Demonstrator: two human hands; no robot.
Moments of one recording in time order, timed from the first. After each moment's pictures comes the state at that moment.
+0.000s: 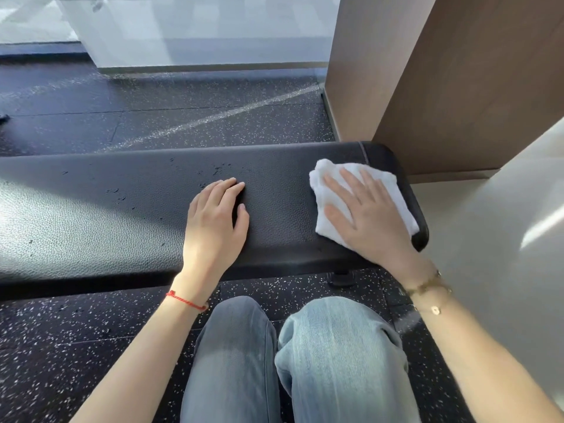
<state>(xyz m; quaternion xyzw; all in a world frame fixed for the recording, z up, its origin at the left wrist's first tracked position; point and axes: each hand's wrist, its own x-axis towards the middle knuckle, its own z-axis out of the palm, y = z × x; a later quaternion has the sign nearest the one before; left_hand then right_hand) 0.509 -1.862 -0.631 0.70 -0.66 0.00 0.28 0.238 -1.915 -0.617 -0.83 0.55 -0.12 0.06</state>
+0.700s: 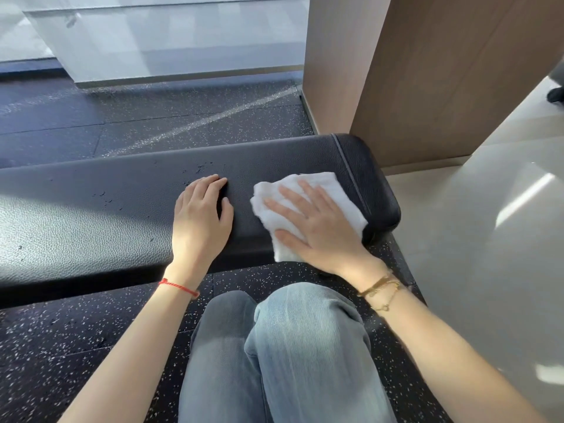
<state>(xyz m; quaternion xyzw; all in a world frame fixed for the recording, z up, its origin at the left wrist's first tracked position) 0.507 -1.863 -0.631 0.69 -0.66 0.00 0.28 0.270 -1.872 -0.622 -0.89 0.44 -0.13 0.02</state>
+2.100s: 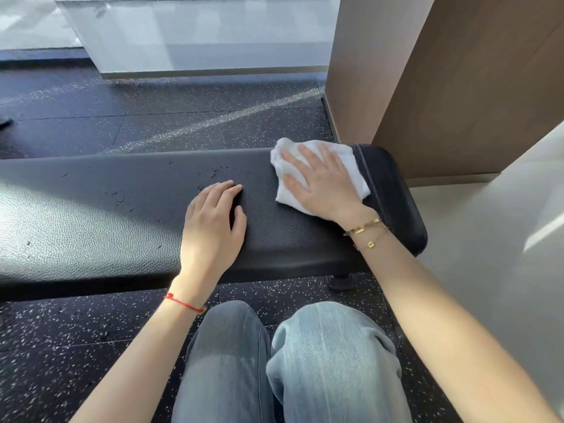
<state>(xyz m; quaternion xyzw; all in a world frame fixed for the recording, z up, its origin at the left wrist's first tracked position) 0.505 -1.862 -0.629 0.70 -0.65 -0.01 0.29 0.305 -1.978 -0.609 -0.84 0.53 -0.07 0.09</state>
